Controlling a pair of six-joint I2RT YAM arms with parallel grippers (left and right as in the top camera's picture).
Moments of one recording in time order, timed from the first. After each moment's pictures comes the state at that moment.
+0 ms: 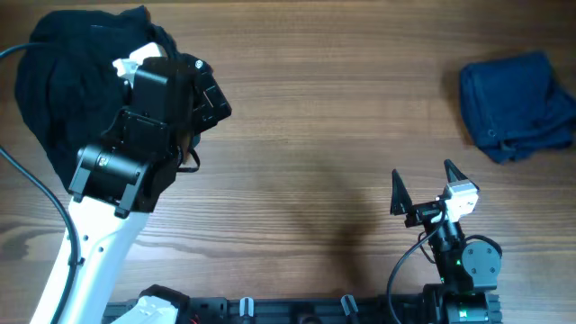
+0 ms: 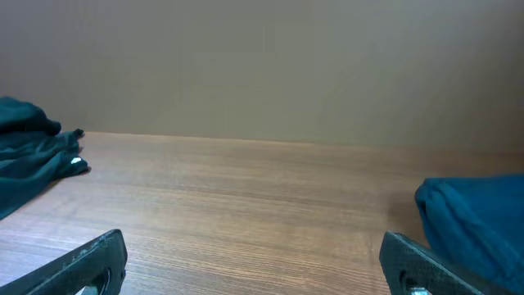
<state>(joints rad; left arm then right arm) -0.36 1.25 1.43 -0.98 -0.31 -0.69 0.02 0.02 0.01 0.01 -0.18 0.03</state>
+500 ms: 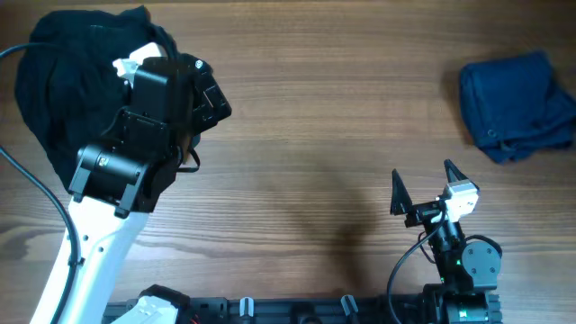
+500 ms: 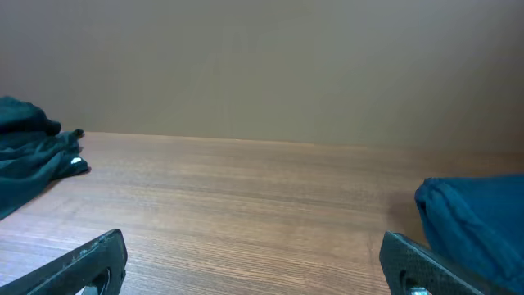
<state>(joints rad) -0.36 1.25 1.43 -0.98 -0.31 -0.70 0.02 0.02 0.01 0.01 -0.18 0.03</state>
